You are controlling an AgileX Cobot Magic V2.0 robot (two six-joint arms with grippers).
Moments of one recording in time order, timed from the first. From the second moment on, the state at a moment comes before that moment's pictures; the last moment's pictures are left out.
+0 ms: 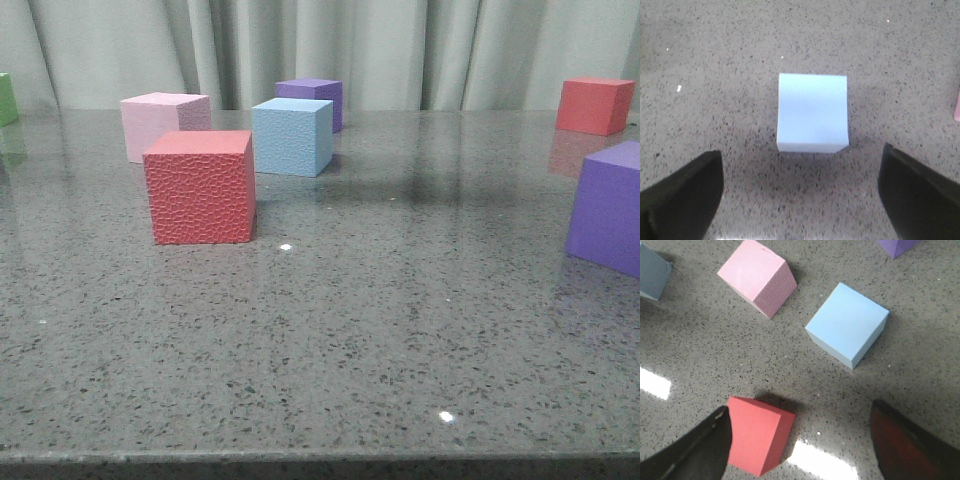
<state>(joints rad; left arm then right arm) 0.18 1.54 -1.44 -0.15 0.87 0.11 0.60 1.71 -1.84 0.07 1.03 0.32</state>
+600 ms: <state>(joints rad) 0.18 1.79 -1.62 -0.20 0.90 0.14 0.60 1.37 -1.34 0.07 0.83 0.31</state>
